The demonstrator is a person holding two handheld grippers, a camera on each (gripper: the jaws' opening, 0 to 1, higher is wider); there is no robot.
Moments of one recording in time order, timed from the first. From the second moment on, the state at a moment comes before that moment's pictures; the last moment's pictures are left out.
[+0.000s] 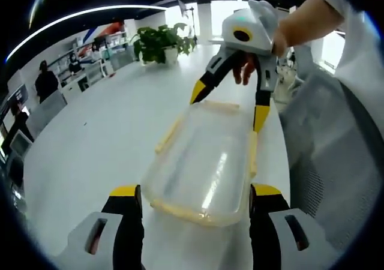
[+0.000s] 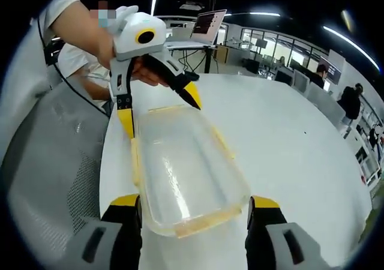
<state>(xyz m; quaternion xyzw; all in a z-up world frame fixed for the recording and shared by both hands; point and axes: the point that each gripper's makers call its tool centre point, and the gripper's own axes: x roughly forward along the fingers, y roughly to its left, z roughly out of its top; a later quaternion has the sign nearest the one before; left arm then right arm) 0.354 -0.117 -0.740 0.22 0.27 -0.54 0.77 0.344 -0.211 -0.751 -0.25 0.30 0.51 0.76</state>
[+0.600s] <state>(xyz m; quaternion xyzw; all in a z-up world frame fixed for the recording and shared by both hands) 0.390 -0.093 -0.740 0.22 0.26 -0.55 0.76 0.380 -0.187 -0.750 -0.25 0.30 0.51 0.77</state>
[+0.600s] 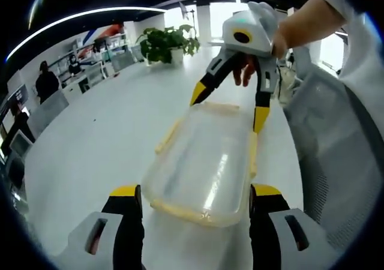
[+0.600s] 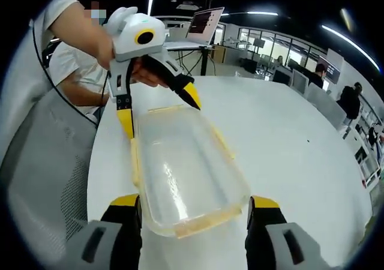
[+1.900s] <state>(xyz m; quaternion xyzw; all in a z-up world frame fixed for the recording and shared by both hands) 0.471 -0.102 -0.739 0.23 0.26 -0.55 0.76 0.460 -0.192 -0.750 -0.25 0.31 0.49 0.77</state>
